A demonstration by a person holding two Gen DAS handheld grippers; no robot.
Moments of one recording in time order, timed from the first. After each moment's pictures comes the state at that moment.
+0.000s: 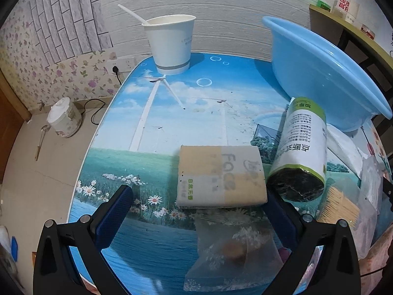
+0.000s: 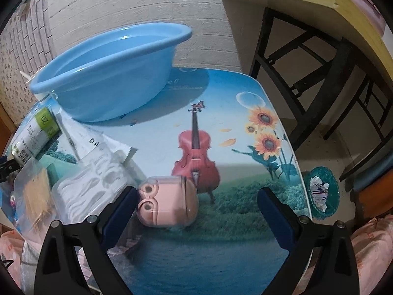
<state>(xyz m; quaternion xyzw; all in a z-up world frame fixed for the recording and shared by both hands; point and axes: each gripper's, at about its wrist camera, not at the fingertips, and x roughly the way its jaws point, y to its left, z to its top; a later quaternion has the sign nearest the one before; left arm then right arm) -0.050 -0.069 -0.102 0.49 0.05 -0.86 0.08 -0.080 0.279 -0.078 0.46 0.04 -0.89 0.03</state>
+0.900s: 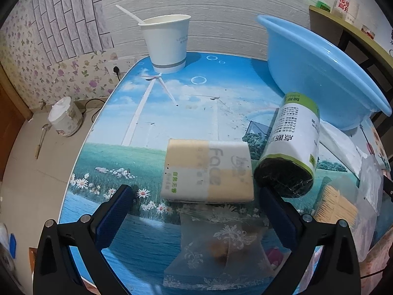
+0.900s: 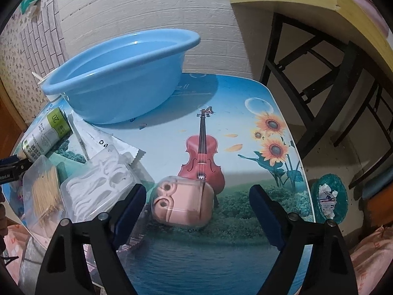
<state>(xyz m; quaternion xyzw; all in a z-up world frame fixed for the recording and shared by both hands) -0.045 -0.059 -0.103 0.49 0.05 -0.87 0.09 -0.074 0.282 -0.072 0.45 0.04 -0.89 0.07</state>
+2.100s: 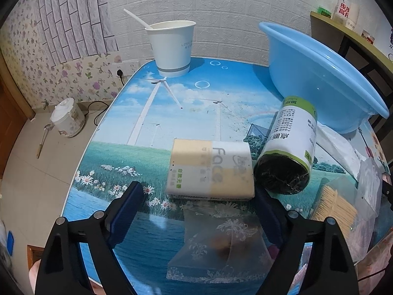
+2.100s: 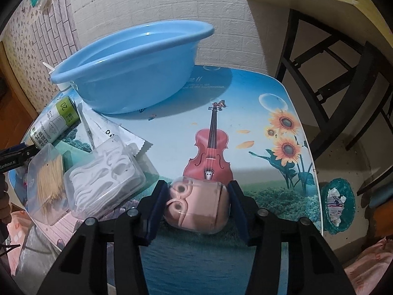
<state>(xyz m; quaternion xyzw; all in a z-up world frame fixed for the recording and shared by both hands) -0.039 -0.062 -0.103 0.47 0.06 -0.88 0.09 -0.076 0.285 -0.077 0.46 0.05 -0.88 0.12</state>
